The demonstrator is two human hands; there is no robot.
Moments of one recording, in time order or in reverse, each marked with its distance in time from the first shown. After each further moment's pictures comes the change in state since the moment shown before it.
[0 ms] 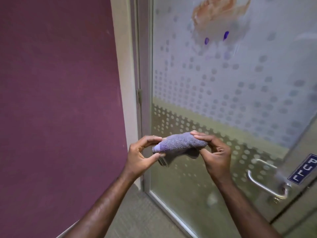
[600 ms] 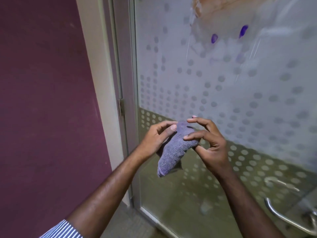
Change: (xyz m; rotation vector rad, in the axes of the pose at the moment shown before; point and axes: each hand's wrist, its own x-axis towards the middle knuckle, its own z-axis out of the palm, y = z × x) left_hand 0.195 -0.108 0.029 -0.289 -0.342 -0.281; right_hand 0.129 0.079 0.051 -0.247 -0.175 -0.235
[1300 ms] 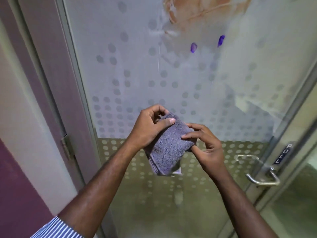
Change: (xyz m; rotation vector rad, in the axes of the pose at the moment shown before) left_hand 0.159 -0.010 -0.052 -0.149 -0.392 0.250; right_hand 0.038 0.023 0.053 -0.426 0.339 0.268
